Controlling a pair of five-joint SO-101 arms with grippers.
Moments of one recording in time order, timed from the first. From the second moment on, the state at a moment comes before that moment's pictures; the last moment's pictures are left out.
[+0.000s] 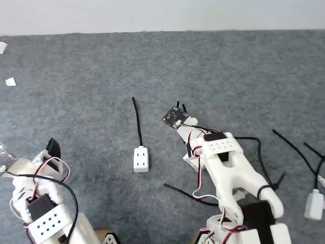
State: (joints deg) left arm -40.1 -73.0 83.8 43.7 19.4; right arm -14.4 -9.9 50.1 44.3 35.9
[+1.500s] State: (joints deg) left arm -21.4 -72.9 85.1 51.4 10.9; right arm -24.7 -44.9 47.7 66.8 25.4
